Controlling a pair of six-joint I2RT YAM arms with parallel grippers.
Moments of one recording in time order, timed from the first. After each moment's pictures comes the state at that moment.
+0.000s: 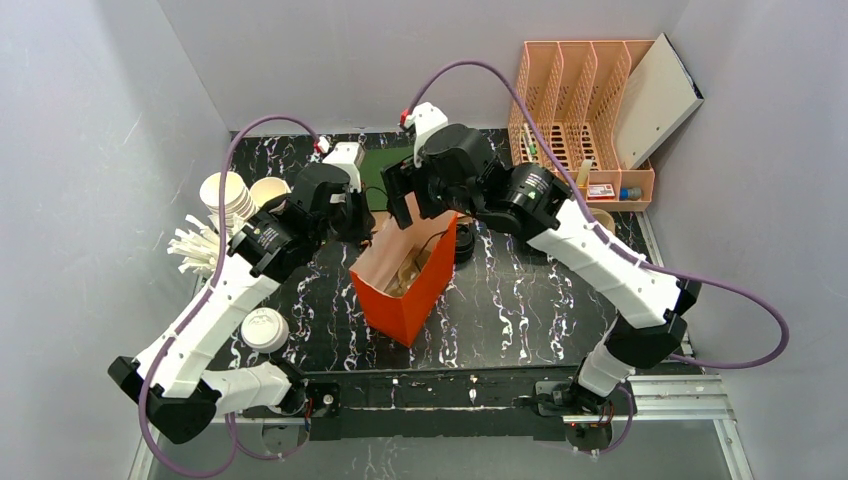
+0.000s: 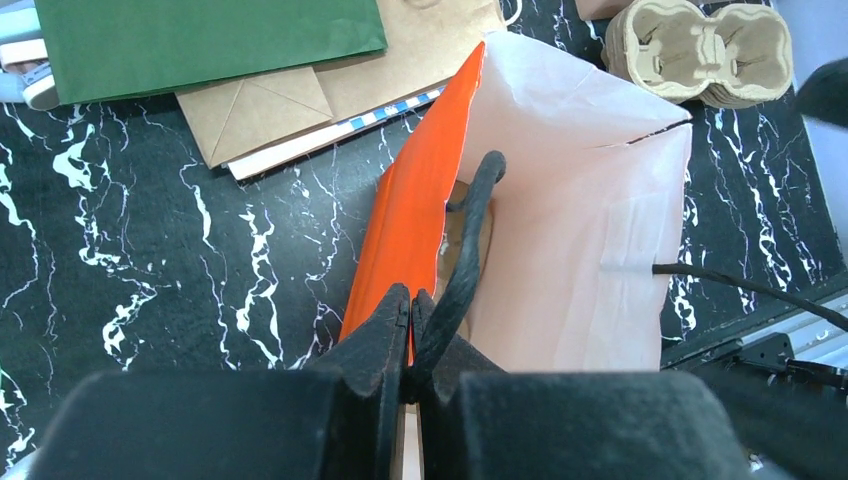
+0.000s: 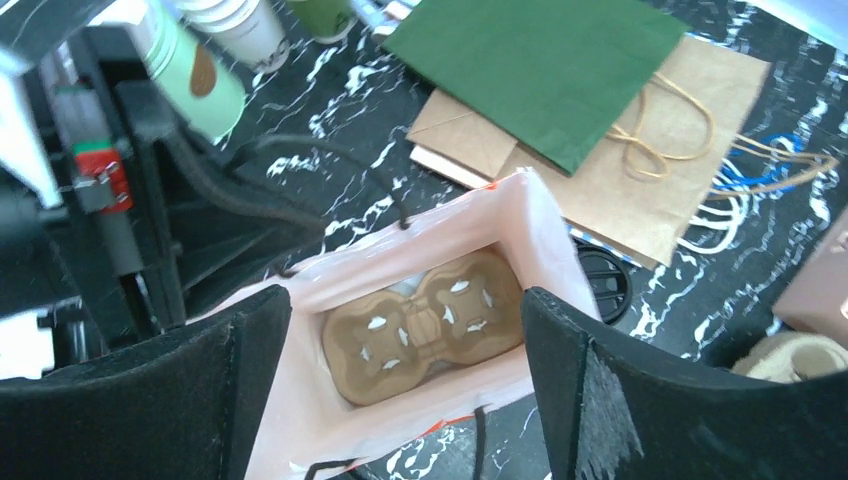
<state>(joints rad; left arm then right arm) -0.68 1.15 1.40 -0.87 -0.19 -0.42 1.05 1.62 2.03 -0.93 0.20 0.25</state>
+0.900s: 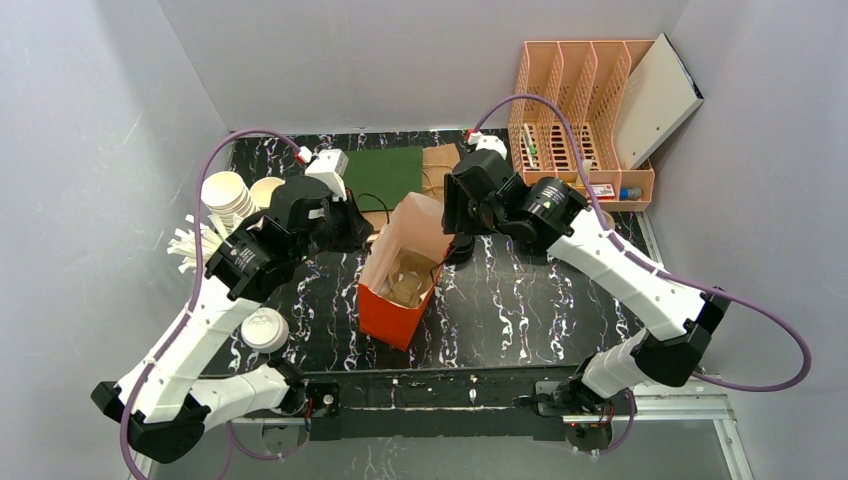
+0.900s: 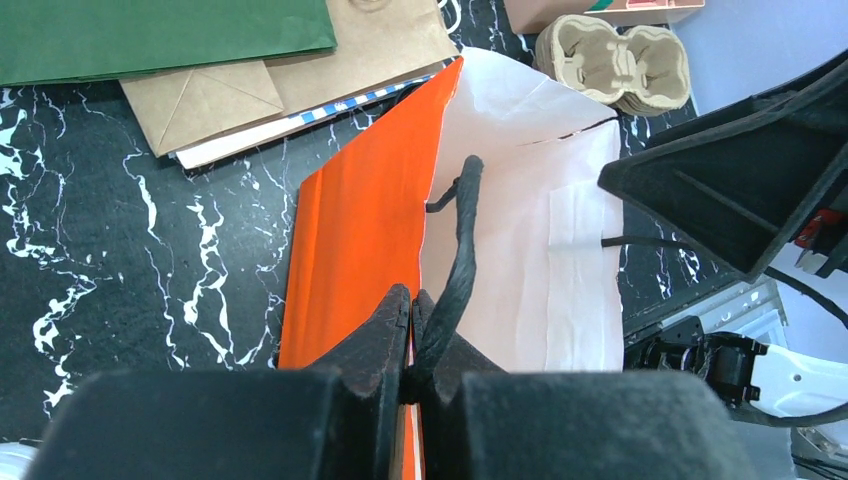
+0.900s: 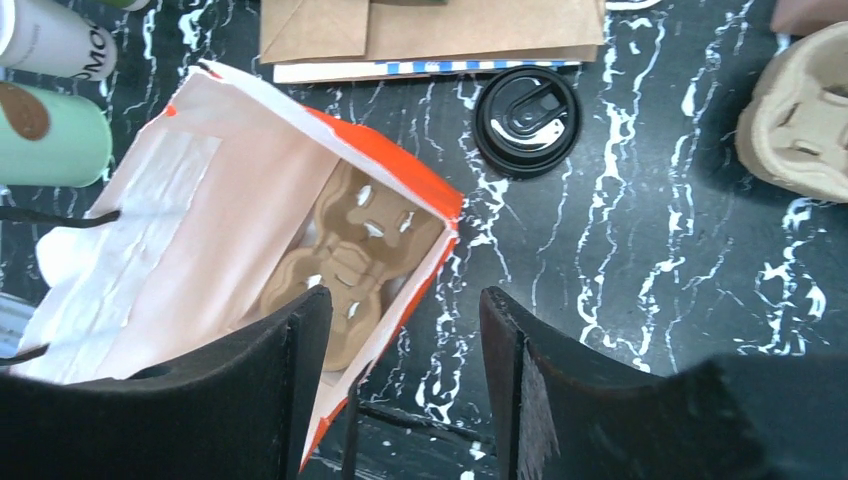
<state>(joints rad) -0.68 1.03 1.35 -0.86 -0.12 -0.51 0.93 1.46 1.69 -1.03 0.34 0.66</state>
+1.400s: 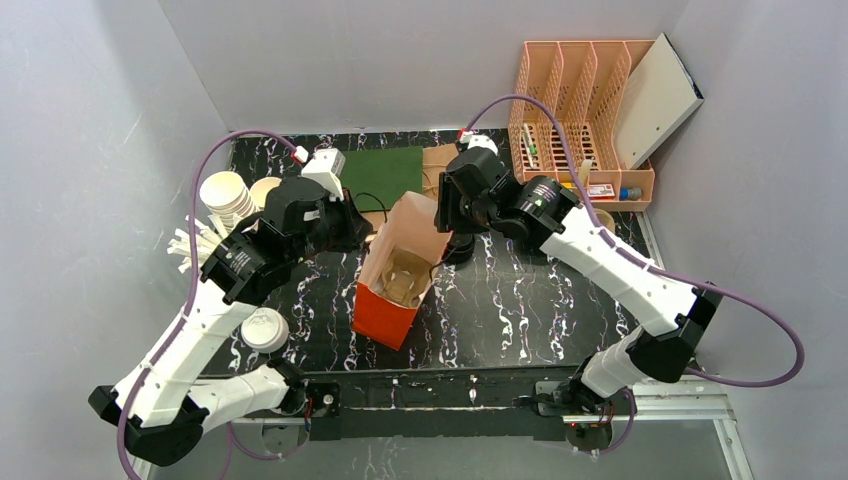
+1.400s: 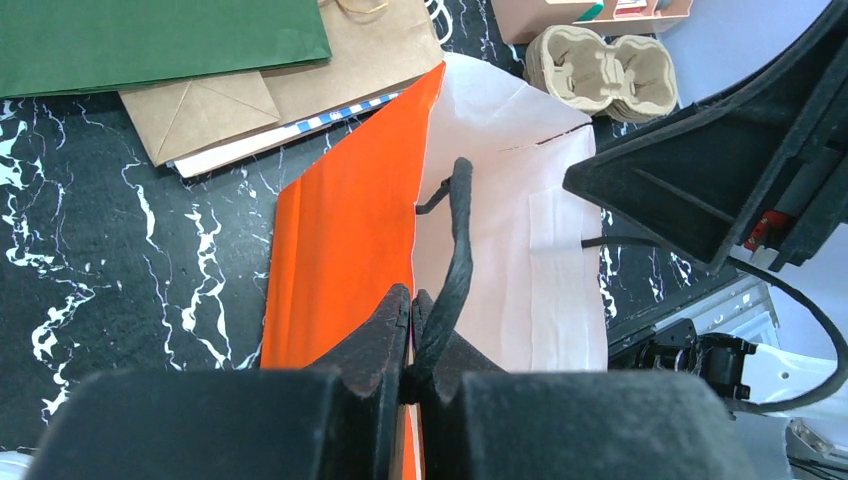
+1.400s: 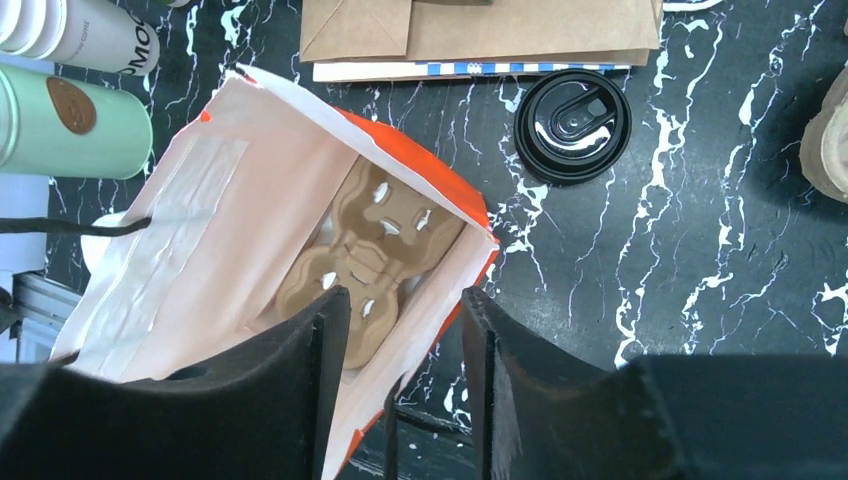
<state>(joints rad) -0.68 1.02 1.35 -0.85 -0.12 -0.51 0.93 1.48 1.69 -0.97 0.27 0.68</state>
